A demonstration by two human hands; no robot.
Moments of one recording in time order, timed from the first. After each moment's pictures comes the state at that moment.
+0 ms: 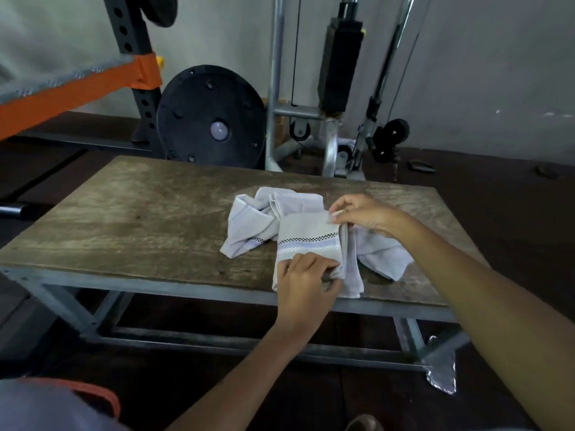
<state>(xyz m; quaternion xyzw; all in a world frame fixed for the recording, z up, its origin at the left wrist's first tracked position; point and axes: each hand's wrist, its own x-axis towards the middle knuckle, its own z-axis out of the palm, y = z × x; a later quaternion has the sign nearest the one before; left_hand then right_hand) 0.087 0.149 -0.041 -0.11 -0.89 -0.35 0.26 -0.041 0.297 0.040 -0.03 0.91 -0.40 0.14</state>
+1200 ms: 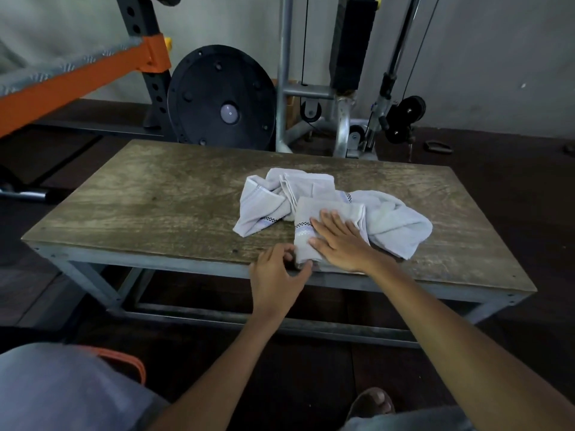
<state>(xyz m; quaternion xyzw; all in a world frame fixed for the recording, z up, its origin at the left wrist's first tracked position) 0.091 0.093 -0.082 0.01 -0.90 -0.40 0.19 0.014 0.256 -0.048 -0.18 0.97 -0.08 0.14</state>
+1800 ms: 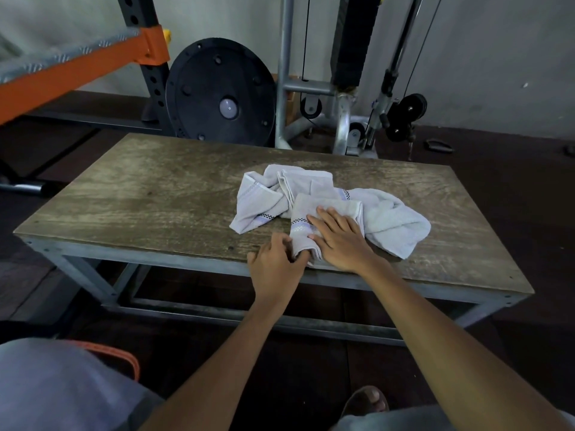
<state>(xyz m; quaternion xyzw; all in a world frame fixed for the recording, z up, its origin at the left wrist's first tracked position) 0.075 0.107 -0.079 0.07 -0.92 -0.34 0.20 0.015 0.257 -0.057 -0.18 0.98 -0.07 0.05</state>
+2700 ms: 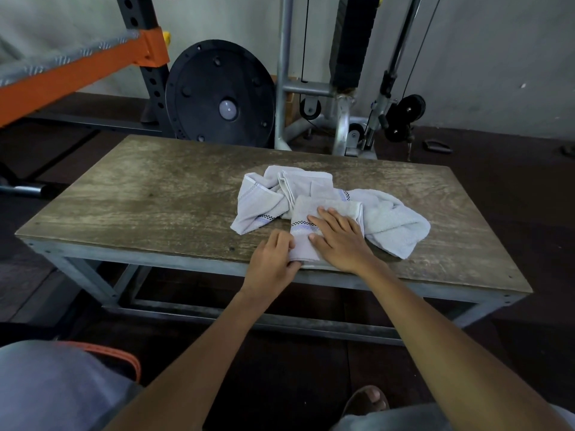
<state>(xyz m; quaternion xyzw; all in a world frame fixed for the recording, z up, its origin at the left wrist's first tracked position) 0.064 0.076 -0.085 -0.17 -0.92 -0.27 0.24 0.016 0.257 -0.059 -0.17 0.98 -0.10 0.03</state>
